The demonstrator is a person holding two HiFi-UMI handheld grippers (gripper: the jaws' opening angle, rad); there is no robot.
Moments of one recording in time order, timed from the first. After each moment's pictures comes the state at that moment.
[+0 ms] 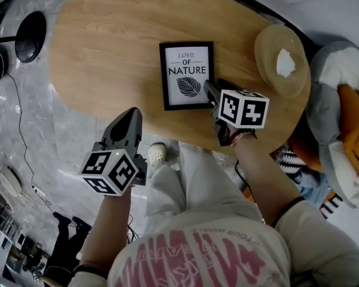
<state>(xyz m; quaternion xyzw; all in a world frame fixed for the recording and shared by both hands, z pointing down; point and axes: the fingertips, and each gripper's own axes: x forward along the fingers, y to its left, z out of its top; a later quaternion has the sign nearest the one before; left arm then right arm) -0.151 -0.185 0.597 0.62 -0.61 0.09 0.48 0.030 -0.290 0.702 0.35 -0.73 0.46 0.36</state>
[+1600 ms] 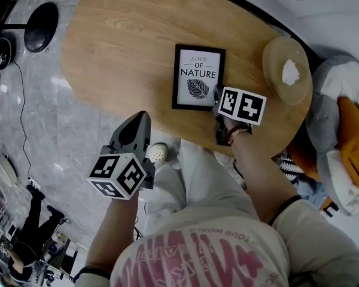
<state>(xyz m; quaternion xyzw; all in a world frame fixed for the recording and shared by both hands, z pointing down) -0.154 -0.169 0.572 0.61 -0.63 0.06 0.48 0.035 -0.282 0.712 0.40 -0.66 0.48 0.41</state>
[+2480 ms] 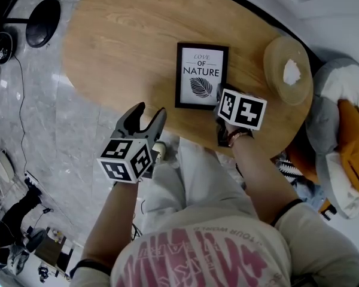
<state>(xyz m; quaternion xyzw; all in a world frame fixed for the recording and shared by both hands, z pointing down) -0.139 -0.171 0.613 0.63 -0.60 0.12 0.48 0.035 -0.288 0.698 0.41 -0.69 0.42 0.43</state>
